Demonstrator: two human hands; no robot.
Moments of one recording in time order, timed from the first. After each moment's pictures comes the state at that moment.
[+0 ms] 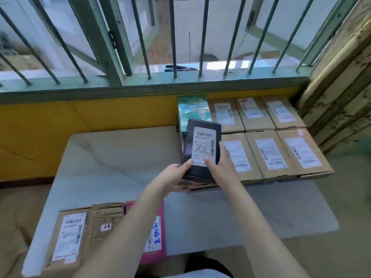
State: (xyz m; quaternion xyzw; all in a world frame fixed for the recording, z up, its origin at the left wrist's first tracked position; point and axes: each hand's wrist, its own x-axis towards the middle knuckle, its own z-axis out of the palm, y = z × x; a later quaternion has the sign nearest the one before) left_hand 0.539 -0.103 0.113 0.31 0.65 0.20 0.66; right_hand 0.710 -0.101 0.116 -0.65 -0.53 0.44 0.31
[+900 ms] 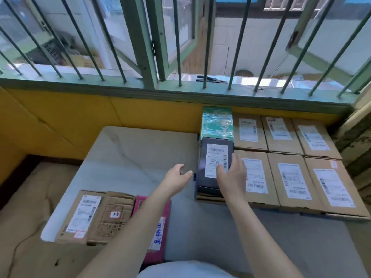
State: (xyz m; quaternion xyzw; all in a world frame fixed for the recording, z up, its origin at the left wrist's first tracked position) left_hand 0.531 -0.111 0.100 0.42 0.76 0.20 0.45; right_hand 0.706 -0.078 0.089 -0.69 -0.59 0.30 0.28
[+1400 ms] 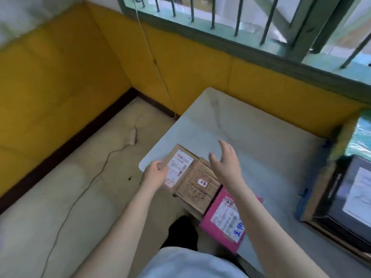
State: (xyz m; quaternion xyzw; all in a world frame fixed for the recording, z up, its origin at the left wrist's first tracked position) left_hand 0.262 -0.320 0.055 0.06 0.89 0.31 0.33; right_hand 0.407 -0.153 0.067 -0.43 -0.79 0.42 0.09
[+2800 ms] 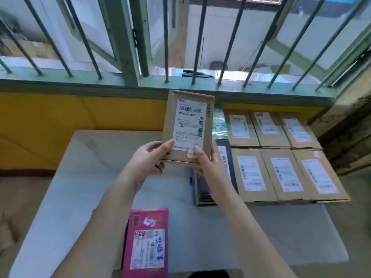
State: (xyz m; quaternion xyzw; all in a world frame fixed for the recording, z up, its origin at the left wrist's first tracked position) left_hand 0.438 -0.081 0.168 0.34 0.62 0.39 0.59; right_hand 0.626 -0.076 0.146 -0.50 -0.48 0.57 0.43
